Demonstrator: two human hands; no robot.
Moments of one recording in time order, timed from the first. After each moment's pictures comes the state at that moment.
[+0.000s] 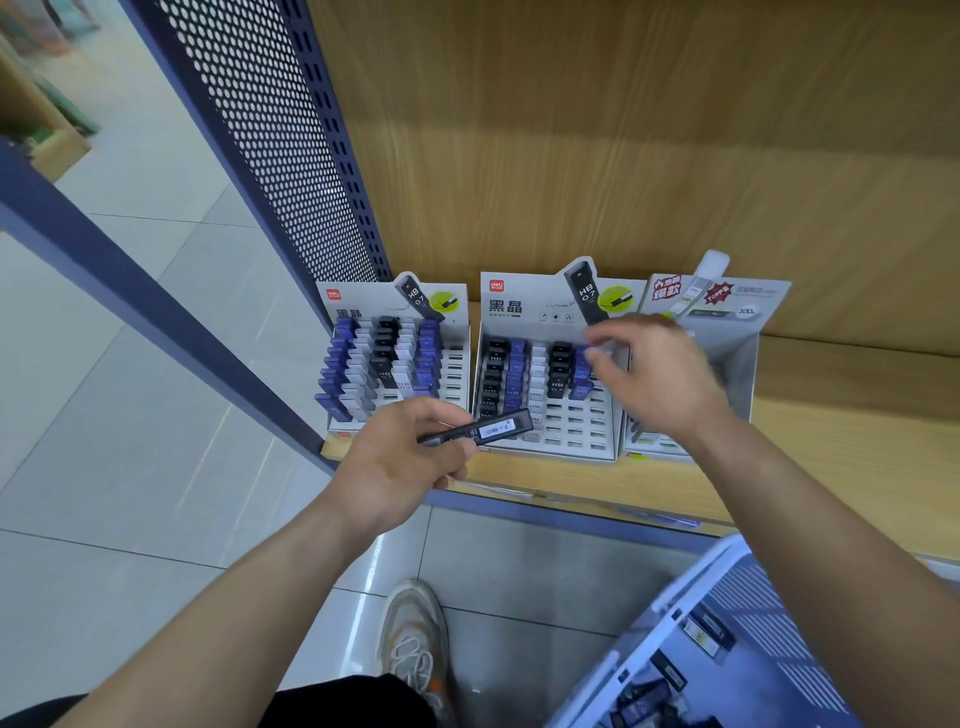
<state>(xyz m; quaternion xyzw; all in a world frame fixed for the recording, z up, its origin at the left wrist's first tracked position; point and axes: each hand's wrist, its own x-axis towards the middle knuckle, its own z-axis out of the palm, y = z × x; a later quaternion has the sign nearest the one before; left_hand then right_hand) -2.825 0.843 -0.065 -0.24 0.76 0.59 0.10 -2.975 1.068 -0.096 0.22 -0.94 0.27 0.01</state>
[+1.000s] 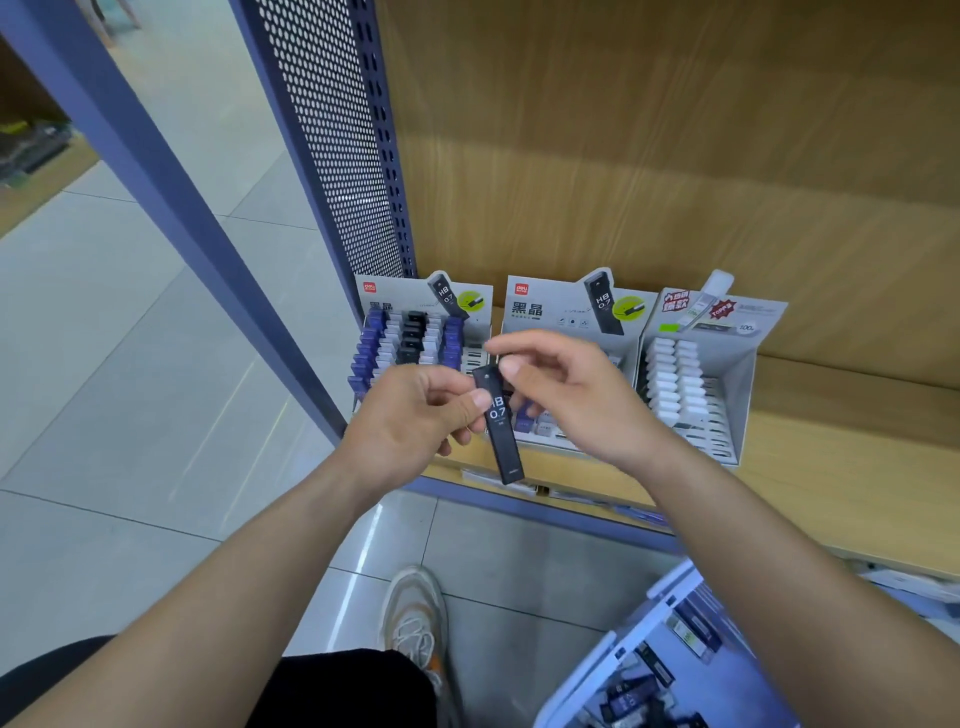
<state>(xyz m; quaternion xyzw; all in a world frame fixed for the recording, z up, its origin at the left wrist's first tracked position) -2.808 0.827 -0.038 -0.14 0.79 0.60 0.05 -2.893 0.999 -0.045 0.24 -0.74 0.59 -0.22</state>
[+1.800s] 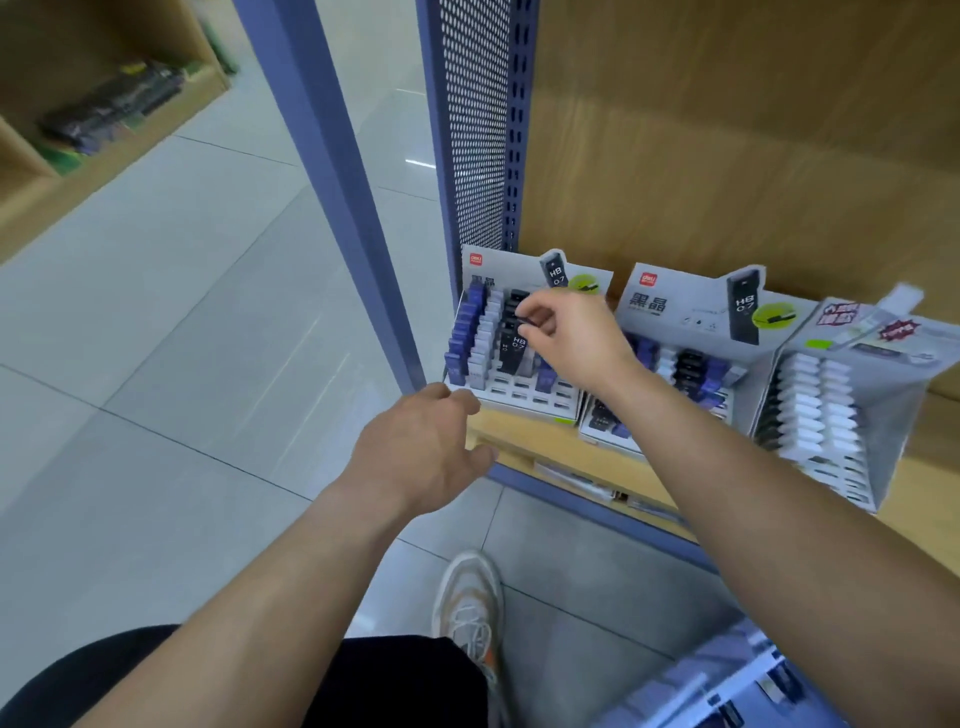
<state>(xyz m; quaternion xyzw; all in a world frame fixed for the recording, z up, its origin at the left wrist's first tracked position) -2.773 0.759 -0.074 -0.17 0.96 0.17 0.15 -2.961 0.873 -0.116 0.35 -0.87 0.33 -0.07</state>
